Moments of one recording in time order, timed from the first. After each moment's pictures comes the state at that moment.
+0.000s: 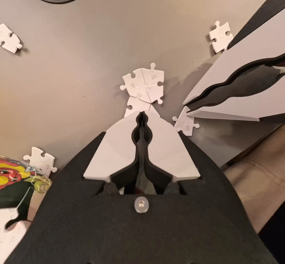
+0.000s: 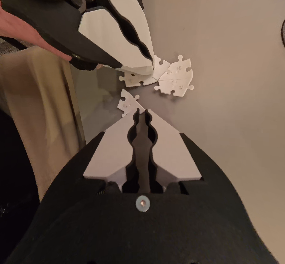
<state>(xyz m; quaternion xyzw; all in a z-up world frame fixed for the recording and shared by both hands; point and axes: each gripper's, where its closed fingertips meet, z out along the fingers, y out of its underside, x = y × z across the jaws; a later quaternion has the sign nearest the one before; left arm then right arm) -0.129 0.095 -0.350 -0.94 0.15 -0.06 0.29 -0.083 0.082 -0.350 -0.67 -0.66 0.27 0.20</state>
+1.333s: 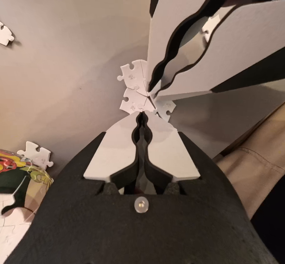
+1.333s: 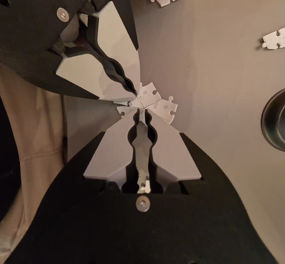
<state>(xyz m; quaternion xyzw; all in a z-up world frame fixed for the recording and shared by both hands) -0.130 0.083 -0.350 -0.94 0.16 -0.08 0.29 -0.119 0.095 -0.338 -0.56 -0.79 0.20 0.12</state>
